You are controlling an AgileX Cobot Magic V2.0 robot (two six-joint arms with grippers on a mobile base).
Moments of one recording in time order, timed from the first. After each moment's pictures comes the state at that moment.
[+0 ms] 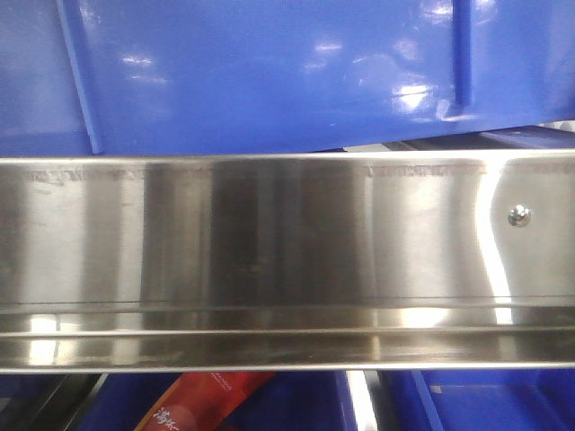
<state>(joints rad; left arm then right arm) -0.02 1.51 -1.55 0.02 1.09 -0.26 0.20 1.75 -1.99 0.12 1.23 -0.16</state>
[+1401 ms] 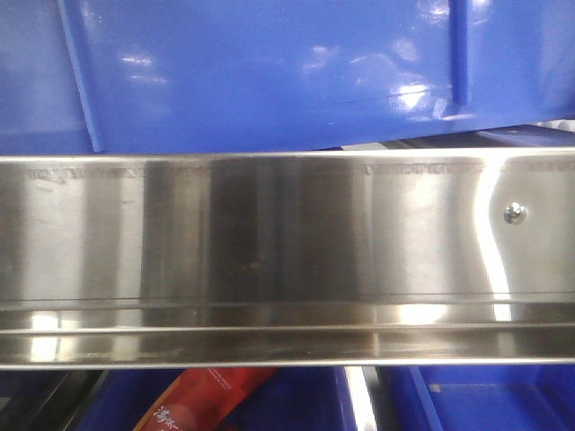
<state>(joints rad) -0.02 1.51 -1.55 0.02 1.10 -0.26 0.20 1.71 -1.92 0.12 1.23 -0.14</state>
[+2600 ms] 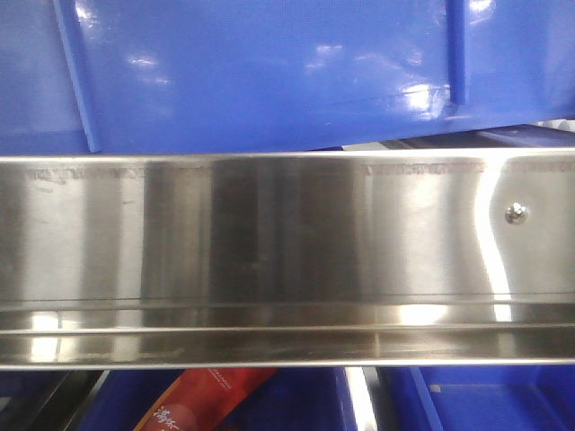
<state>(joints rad) -0.02 1.51 -1.55 -0.01 1.13 -0.26 0.20 1.70 -1.92 0.12 1.24 -0.16</state>
